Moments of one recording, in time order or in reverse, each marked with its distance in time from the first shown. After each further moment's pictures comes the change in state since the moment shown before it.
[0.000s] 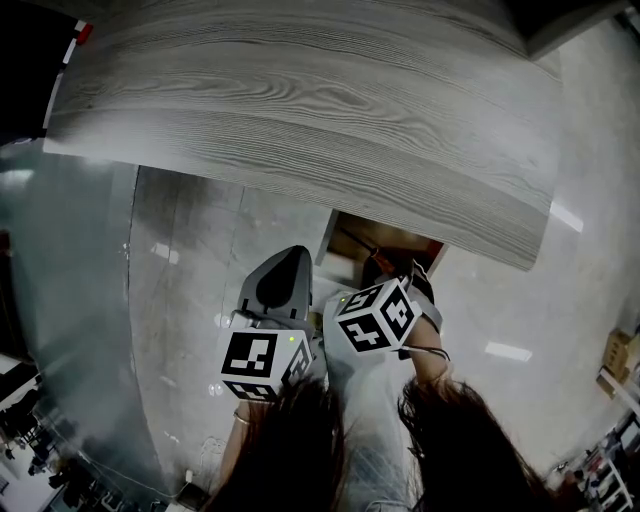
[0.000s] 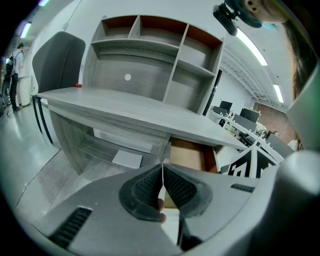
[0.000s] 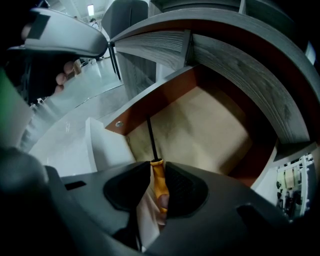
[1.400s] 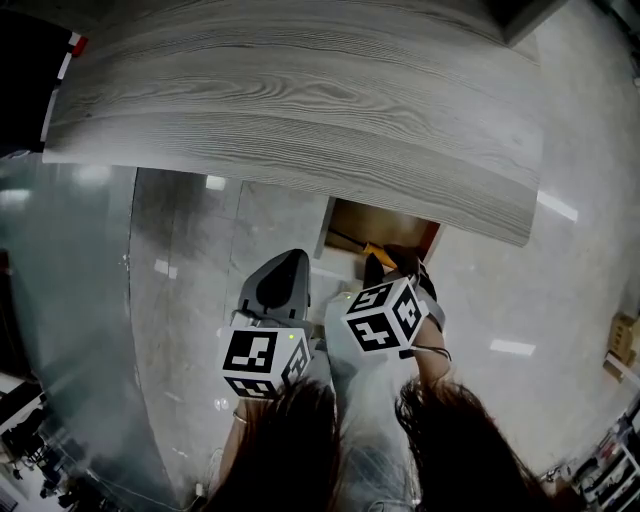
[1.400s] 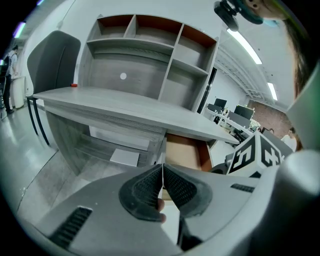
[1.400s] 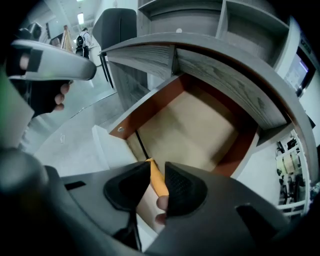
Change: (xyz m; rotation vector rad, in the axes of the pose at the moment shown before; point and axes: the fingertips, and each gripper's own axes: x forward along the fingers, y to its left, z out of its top) left arm -0.004 -0.002 -0.011 0.041 0.020 -0.046; right arm -0.017 -0.008 -0.001 0.110 -0.053 -0.037
